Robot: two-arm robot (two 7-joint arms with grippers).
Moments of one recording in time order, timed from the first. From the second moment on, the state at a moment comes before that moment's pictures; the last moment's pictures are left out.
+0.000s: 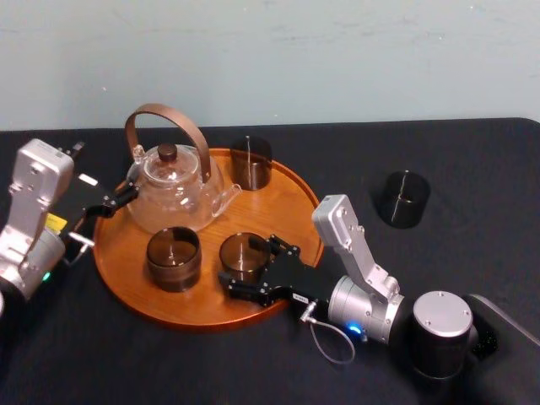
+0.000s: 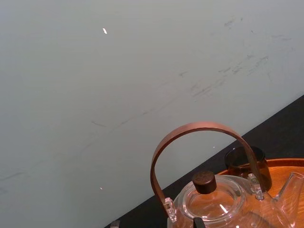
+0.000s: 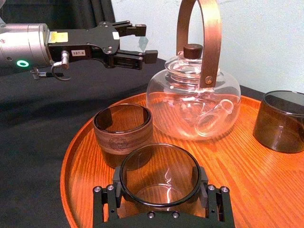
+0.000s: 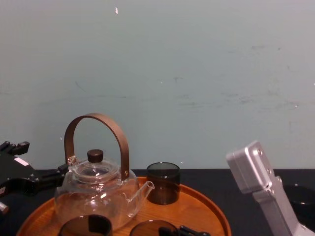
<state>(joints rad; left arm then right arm) -0.20 0.60 0.45 -1.41 -0.25 -0.12 0.03 0.28 0.23 -0.56 -1.16 0.29 -0.10 0.55</state>
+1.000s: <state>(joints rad) -0.20 0.60 0.45 -1.41 -0.25 -0.12 0.03 0.24 0.28 -0.54 -1.29 0.29 -0.10 0.53</state>
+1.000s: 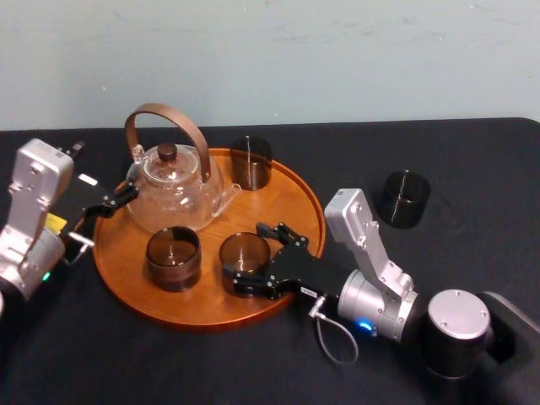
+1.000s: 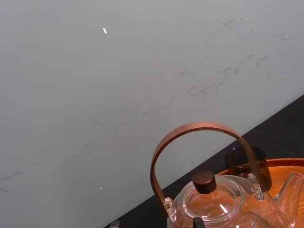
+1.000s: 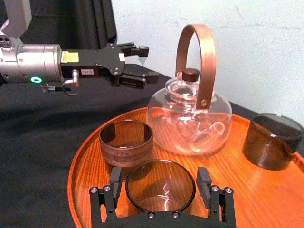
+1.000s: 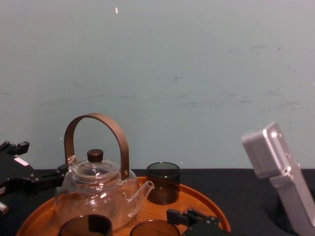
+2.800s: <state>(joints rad) -0.20 0.60 0.45 -1.41 -0.25 -0.12 0.03 -0.13 0.48 -0.24 -1.52 0.42 -0.20 0.44</state>
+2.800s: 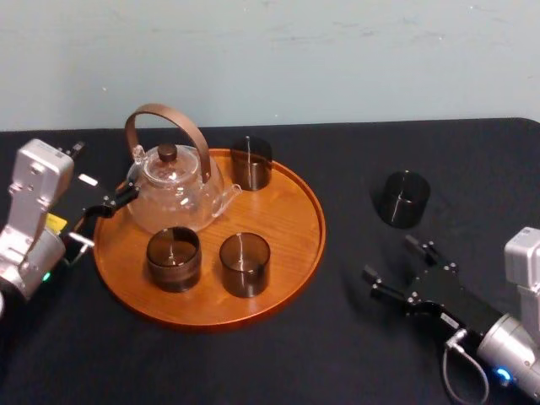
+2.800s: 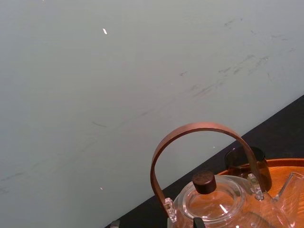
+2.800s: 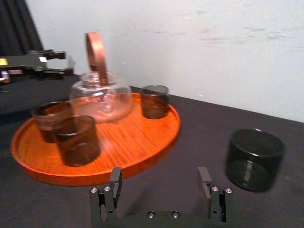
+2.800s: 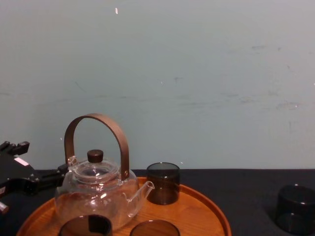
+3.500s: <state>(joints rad) -0.20 0.60 0.45 -1.41 -0.25 -0.12 0.03 -0.05 0.44 -0.16 -1.41 0.41 -0.16 0.42</state>
